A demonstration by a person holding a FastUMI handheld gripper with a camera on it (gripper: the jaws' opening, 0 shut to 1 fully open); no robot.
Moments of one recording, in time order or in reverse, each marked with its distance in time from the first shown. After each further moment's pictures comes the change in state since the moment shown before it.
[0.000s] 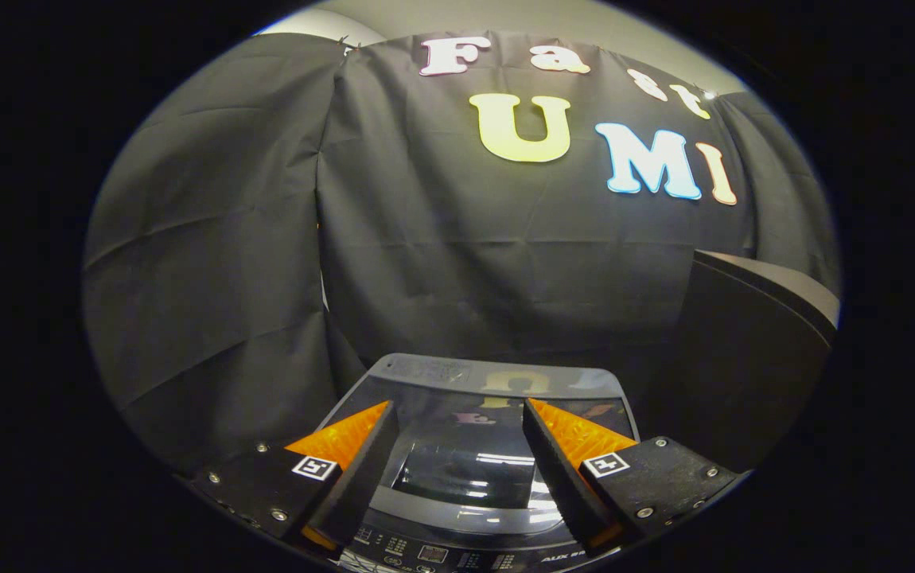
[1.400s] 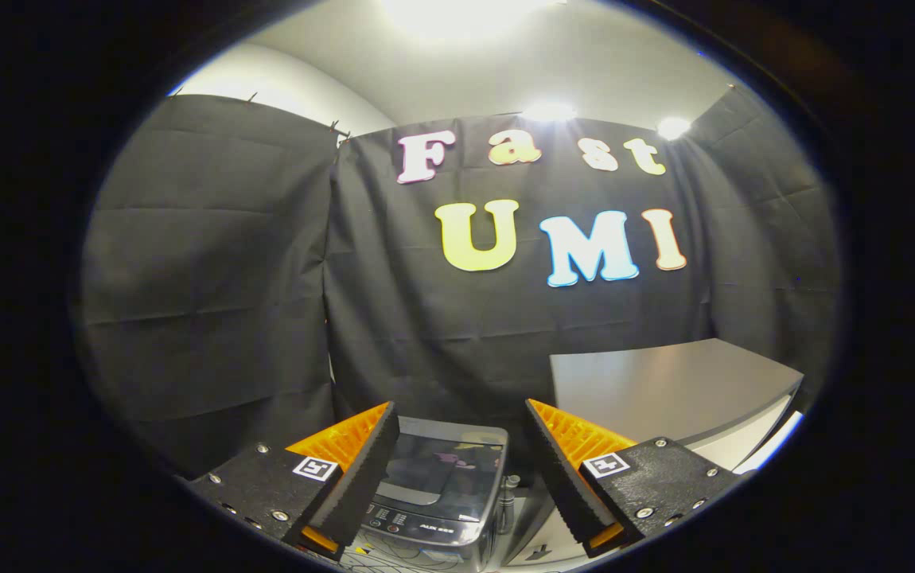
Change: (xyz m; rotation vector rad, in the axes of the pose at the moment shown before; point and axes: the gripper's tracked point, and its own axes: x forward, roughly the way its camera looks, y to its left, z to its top) arm -0.249 -0.165 0.106 0.031 -0.318 0.015
